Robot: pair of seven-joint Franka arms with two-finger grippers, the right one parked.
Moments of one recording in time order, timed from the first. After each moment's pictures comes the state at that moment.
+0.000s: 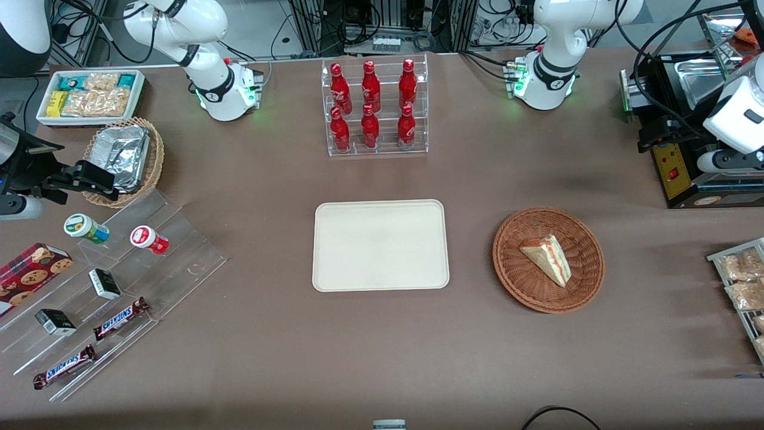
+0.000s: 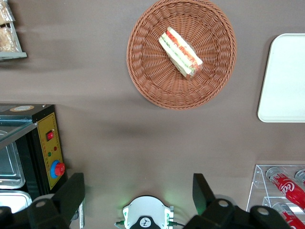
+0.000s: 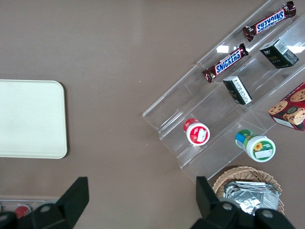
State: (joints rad) arm -0.04 -0.06 0.01 -1.63 0.01 1.40 -0.05
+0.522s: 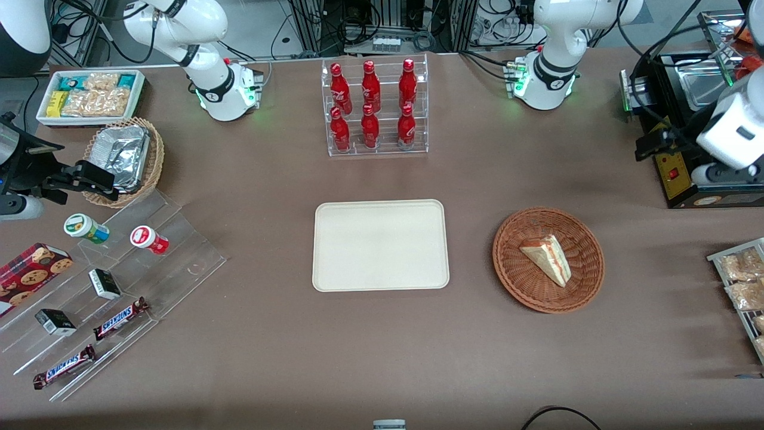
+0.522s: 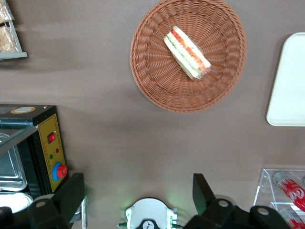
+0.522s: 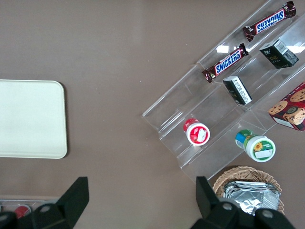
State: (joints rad) arm -0.04 0.01 0.01 -1.62 0.03 1.43 -0.06
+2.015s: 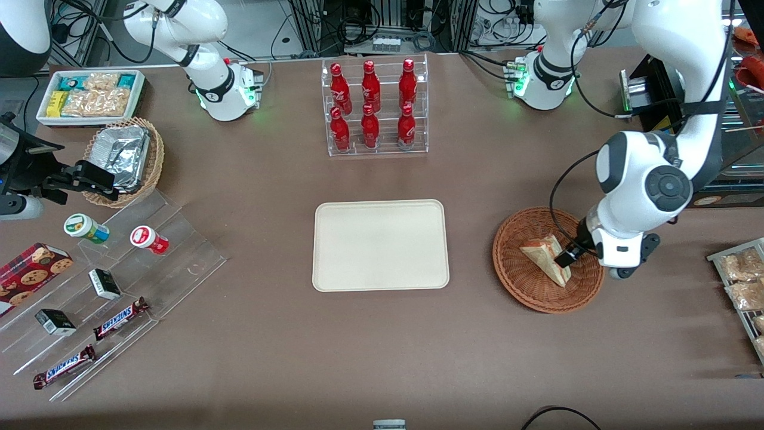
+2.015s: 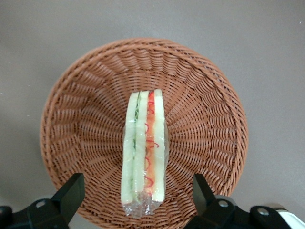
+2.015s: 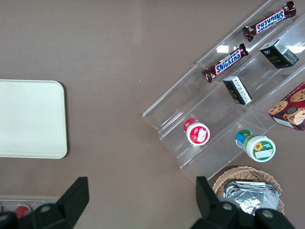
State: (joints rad) arm -0.14 0.26 -0.01 -2.01 -0.02 2.26 -0.86
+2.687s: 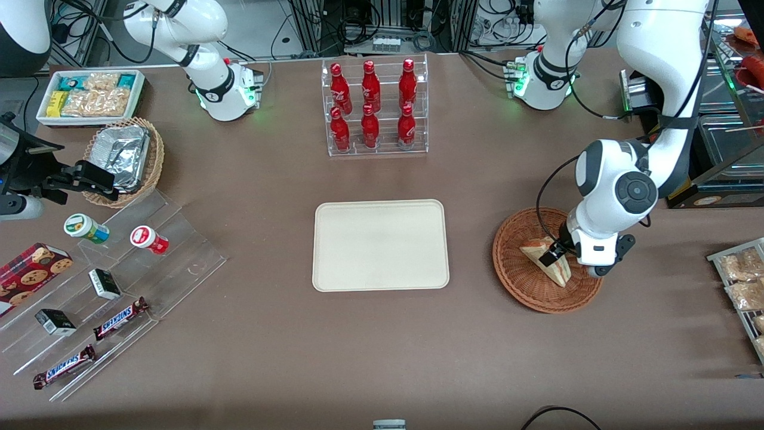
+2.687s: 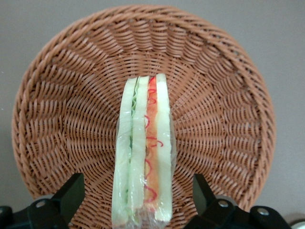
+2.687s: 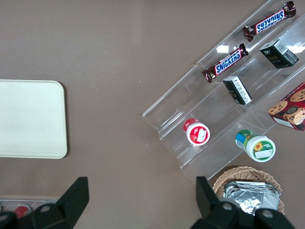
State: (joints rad) arm -0.16 0.30 -0.01 -2.10 -0.02 2.40 -0.87
